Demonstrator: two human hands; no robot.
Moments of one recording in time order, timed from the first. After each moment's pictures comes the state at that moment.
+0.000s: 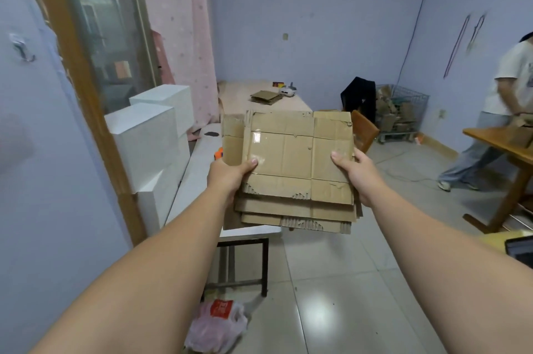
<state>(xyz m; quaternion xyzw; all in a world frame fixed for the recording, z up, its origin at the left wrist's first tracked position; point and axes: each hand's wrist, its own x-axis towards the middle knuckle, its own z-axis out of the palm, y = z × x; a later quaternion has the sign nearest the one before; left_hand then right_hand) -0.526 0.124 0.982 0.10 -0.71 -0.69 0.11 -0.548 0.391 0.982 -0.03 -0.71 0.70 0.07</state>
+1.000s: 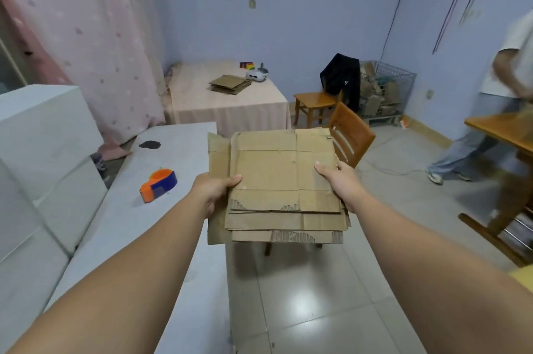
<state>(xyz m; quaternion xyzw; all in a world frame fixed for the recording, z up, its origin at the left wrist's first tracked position) -0.944 0.227 0.922 0.17 -0.70 -0.69 -0.06 -0.951 0.498 0.907 -0.12 -0.75 0.64 0.02</state>
